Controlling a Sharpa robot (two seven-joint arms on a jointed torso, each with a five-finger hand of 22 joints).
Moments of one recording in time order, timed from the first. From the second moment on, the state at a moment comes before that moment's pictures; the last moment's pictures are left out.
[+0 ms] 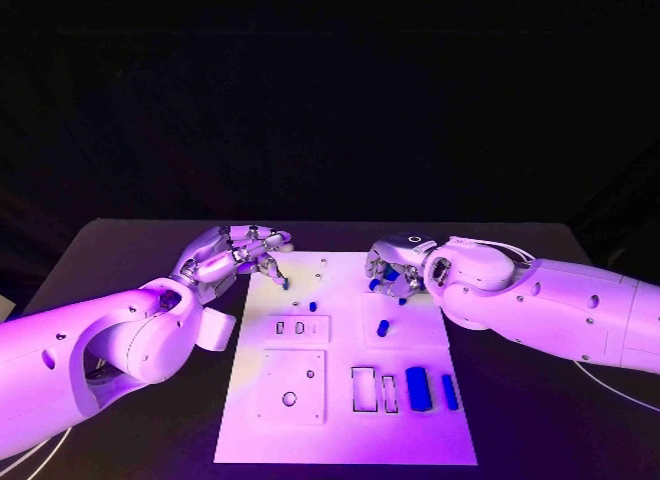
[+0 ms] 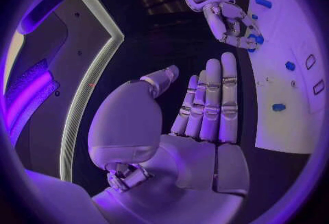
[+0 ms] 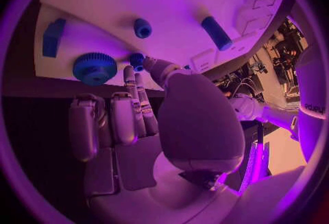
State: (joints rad) left arm 1.17 -0.98 -0.01 1.71 -0.13 -0.29 0.42; left_hand 1.17 -0.16 0.60 0.02 0.05 0.86 0.21 0.29 0.27 1.12 0.14 0.10 0.09 1.12 0.06 0.73 0.60 0.18 1.07 0.15 0.70 0.36; right arm 1.30 -0.68 -0.15 1.38 -1.62 -0.22 -0.15; right_hand 1.36 -0.27 0.52 0.14 0.14 0.99 0.14 0.21 0.33 1.20 0.08 0.07 0.11 1.46 0.01 1.35 1.26 0.05 1.46 0.10 1.44 1.31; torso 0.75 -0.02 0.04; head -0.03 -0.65
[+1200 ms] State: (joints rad) left arm 1.17 -0.98 -0.01 1.71 -0.13 -0.27 0.42; left_hand 1.18 -0.16 0.61 0.01 0.05 0.86 0.21 0.29 0.27 1.12 0.14 0.09 0.09 1.11 0.06 0.74 0.61 0.18 1.06 0.15 0.72 0.37; right arm 1.30 -0.66 -0.16 1.40 -1.66 -0.34 -0.20; right_hand 1.41 -0.23 0.58 0.11 0.11 1.06 0.12 0.26 0.39 1.27 0.06 0.08 0.15 1.46 -0.01 1.37 1.26 0.04 1.47 0.09 1.51 1.31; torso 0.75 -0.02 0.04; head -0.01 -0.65
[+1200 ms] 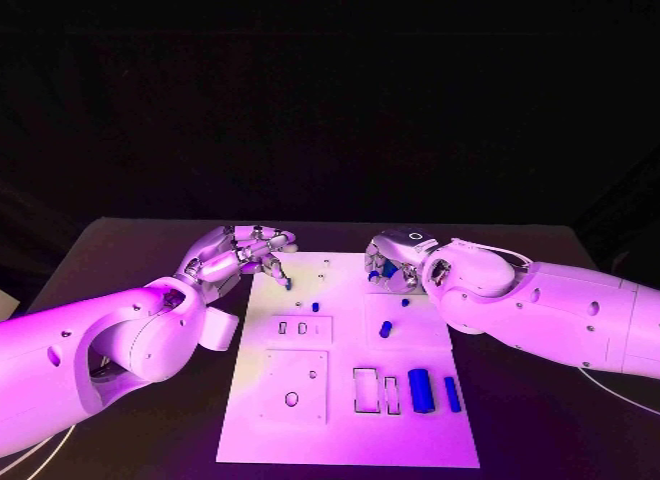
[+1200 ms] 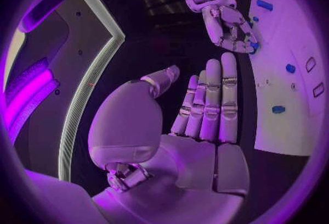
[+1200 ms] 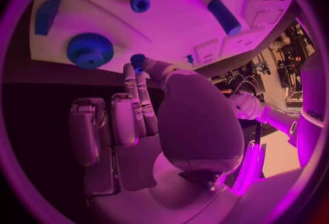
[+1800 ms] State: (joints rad) left arm 1.17 -0.98 -0.01 1.70 -0.12 -0.27 0.42; left_hand 1.18 -0.16 0.61 0.01 0.05 0.86 0.21 0.29 0.27 1.12 0.14 0.09 0.09 1.11 0.06 0.74 0.61 0.18 1.06 0.15 0.73 0.38; right arm 1.32 -0.52 -0.15 1.30 -1.69 -0.45 -0.26; right_hand 1.41 -0.23 0.58 0.10 0.13 1.06 0.12 0.26 0.39 1.28 0.07 0.08 0.15 1.47 -0.02 1.37 1.25 0.04 1.47 0.09 1.51 1.31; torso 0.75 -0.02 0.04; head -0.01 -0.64
